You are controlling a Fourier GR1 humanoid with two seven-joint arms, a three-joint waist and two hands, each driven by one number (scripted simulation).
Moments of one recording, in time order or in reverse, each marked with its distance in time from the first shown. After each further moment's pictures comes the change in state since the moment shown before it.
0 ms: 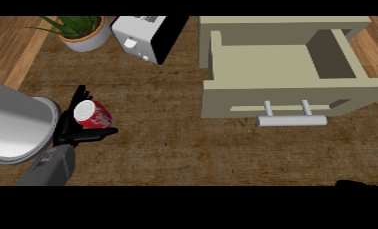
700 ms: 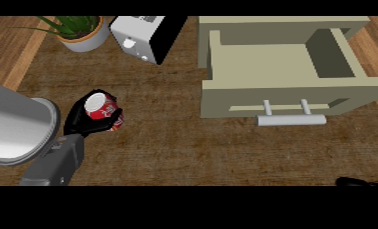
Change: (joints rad) left arm -0.095 -0.017 -0.020 0.080 -0.008 -0.124 -0.050; right arm -0.018 0.004 -0.004 -0.002 0.011 -0.003 -0.003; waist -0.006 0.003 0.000
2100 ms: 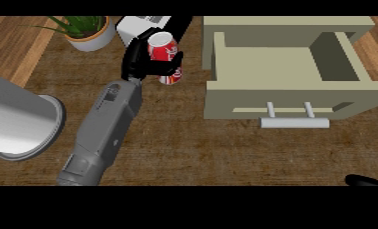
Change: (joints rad) left arm -0.229 -0.255 -0.189 -0.485 0.103 0.328 0.459; right arm -0.017 -0.012 -0.039 -0.032 0.031 -0.018 0.027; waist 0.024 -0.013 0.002
